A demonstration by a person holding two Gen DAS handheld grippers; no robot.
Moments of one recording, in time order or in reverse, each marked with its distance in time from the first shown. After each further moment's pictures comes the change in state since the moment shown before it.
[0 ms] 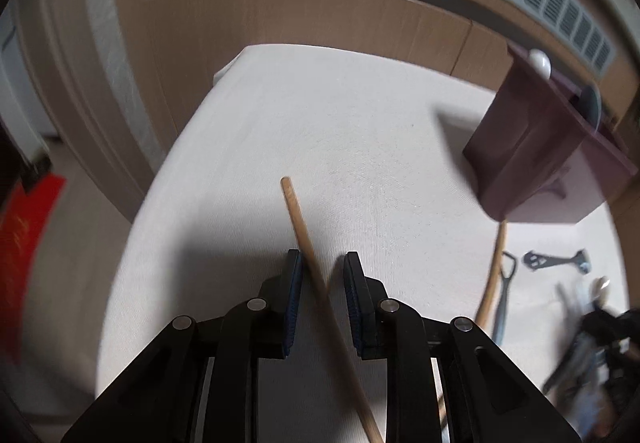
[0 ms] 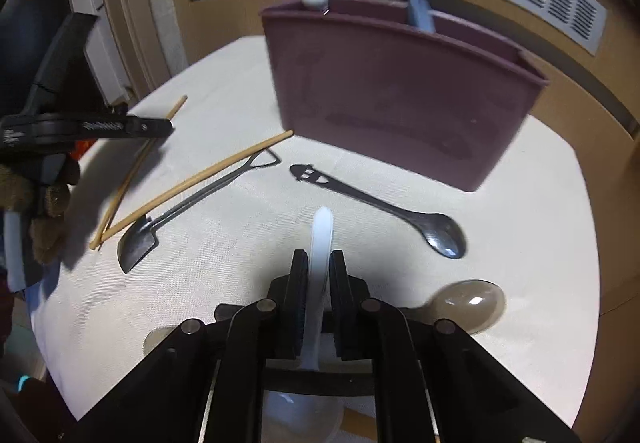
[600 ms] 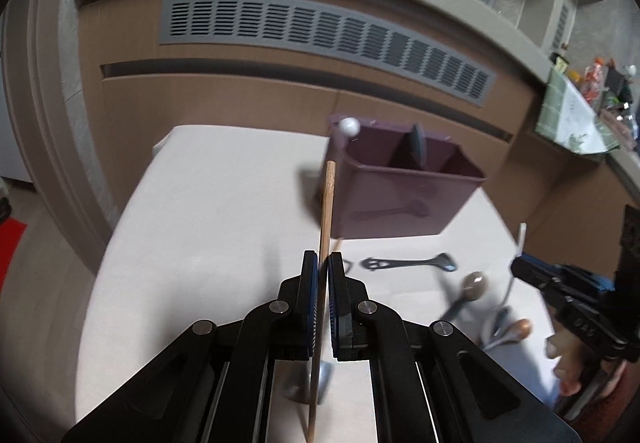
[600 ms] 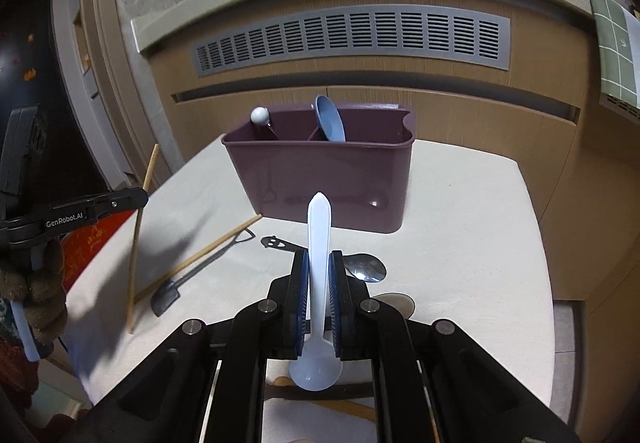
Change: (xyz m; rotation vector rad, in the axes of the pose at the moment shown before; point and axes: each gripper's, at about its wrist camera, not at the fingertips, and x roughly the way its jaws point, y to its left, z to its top) left arm -0.123 -0.050 -0.025 0.052 -0.217 -0.275; right arm -0.075 -0.032 0.004 0.167 -0.237 0.050
